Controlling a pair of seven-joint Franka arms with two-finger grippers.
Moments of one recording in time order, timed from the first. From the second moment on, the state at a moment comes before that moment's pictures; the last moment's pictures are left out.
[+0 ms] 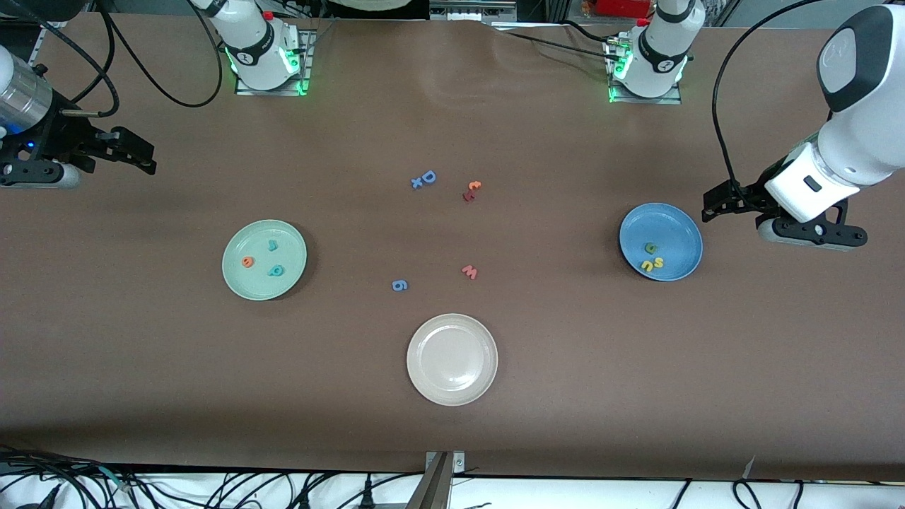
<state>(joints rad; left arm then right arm) -0.12 0.08 0.05 -1.74 -0.09 1.80 0.04 -0.01 -0.02 0.07 -1.67 -0.02 1.60 0.06</state>
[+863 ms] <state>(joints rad) -0.09 0.11 0.05 -1.67 -0.09 1.78 0.04 -0.01 -0.02 0.07 -1.67 -0.02 1.66 0.04</state>
